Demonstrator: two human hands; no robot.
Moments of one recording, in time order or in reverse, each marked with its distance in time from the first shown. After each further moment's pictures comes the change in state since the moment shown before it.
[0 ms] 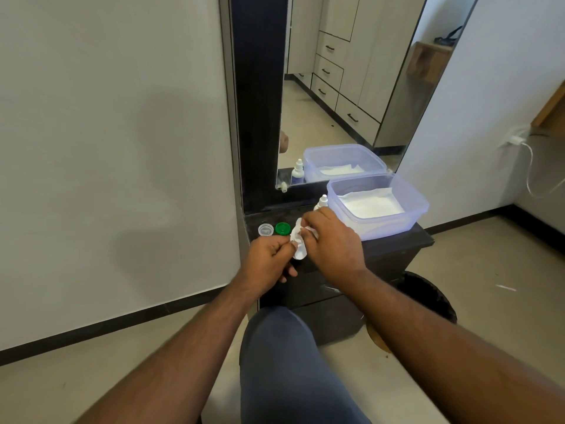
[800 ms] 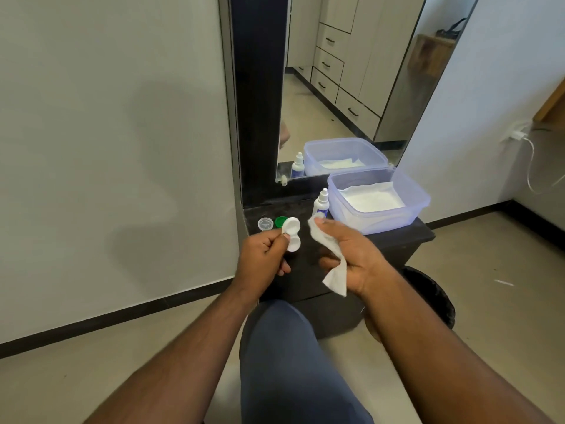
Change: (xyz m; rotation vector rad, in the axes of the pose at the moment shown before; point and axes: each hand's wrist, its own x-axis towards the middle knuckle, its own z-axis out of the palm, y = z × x) left_hand -0.007 -0.008 0.003 -0.073 0.182 0.056; right_hand -0.010 -0.006 -0.025 1.437 -0.265 0.971
